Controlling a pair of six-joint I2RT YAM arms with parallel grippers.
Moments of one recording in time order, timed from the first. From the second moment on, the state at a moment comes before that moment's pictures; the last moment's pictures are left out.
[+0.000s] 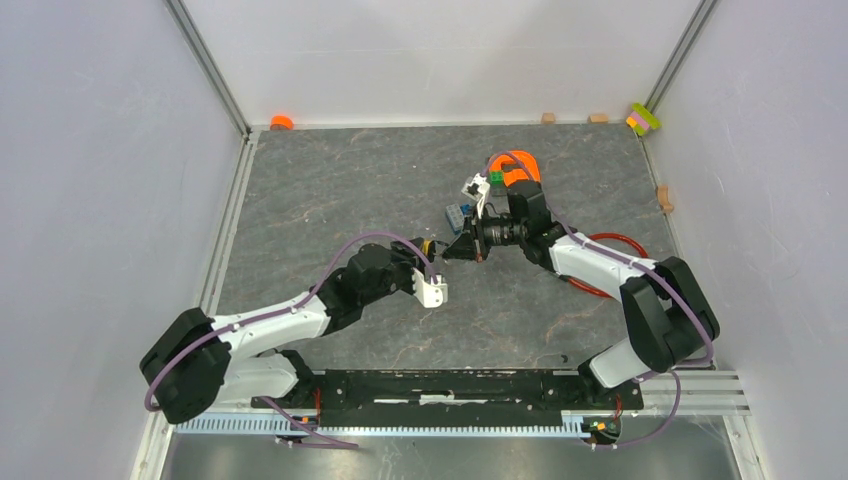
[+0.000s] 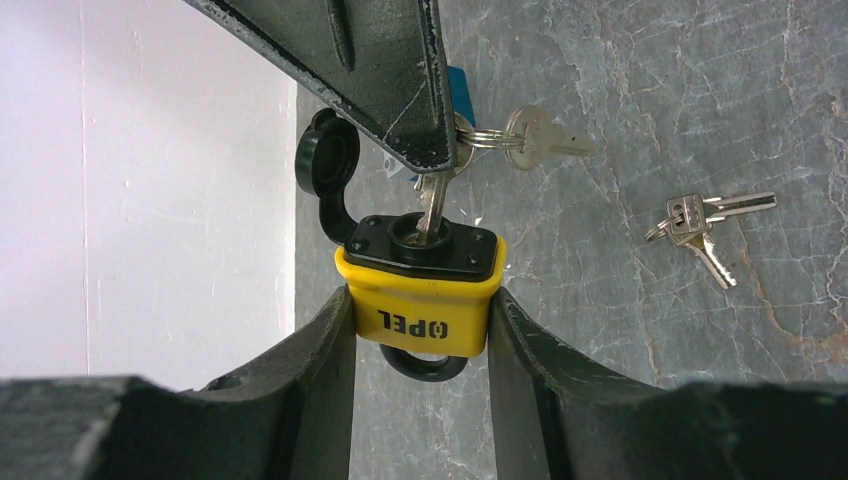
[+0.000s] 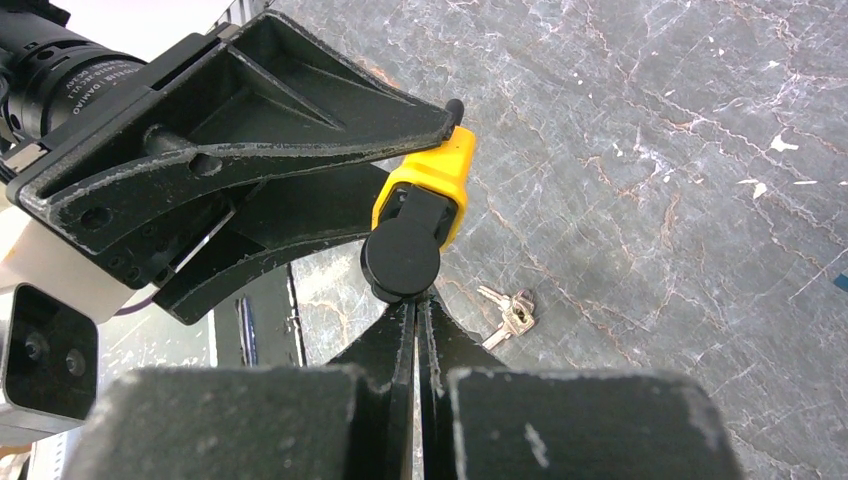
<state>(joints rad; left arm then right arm) -0.85 1.18 0.50 0.31 0.05 1.09 0.50 1.51 0.84 0.18 -0.88 0.20</state>
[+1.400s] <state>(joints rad) -0.89 1.28 0.54 0.29 -0.06 1.14 0.52 1.57 0.92 0.06 -0.77 0.29</state>
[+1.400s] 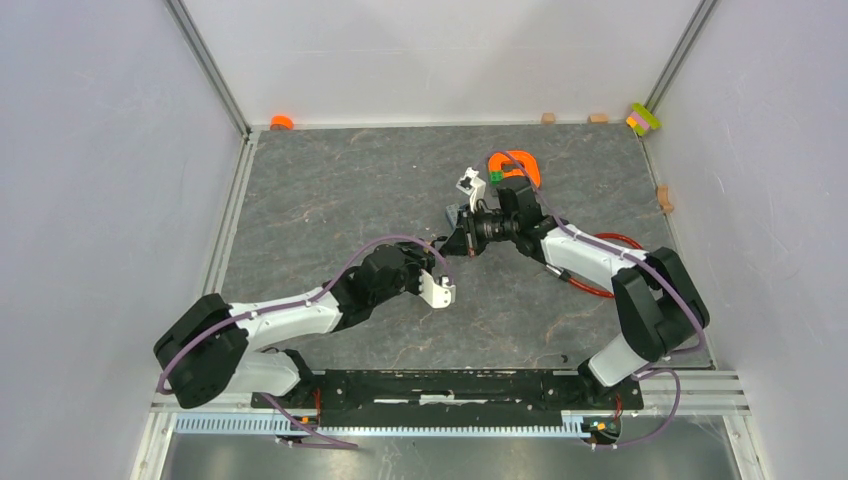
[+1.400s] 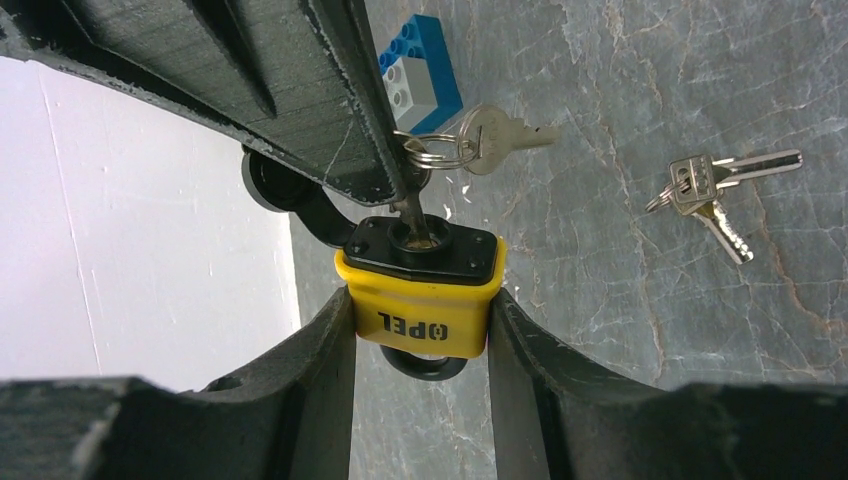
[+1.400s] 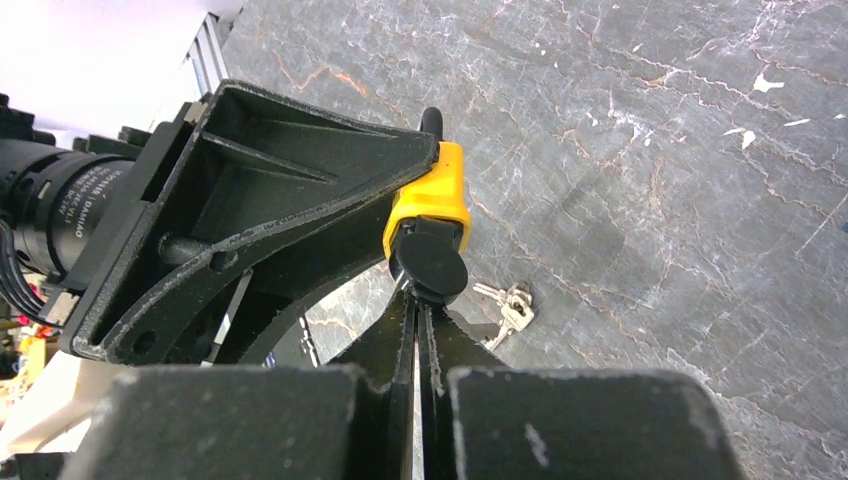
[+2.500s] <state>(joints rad) -0.85 1.28 0.37 0.63 0.08 1.06 0.50 1.56 0.68 0.53 -0.83 0.66</state>
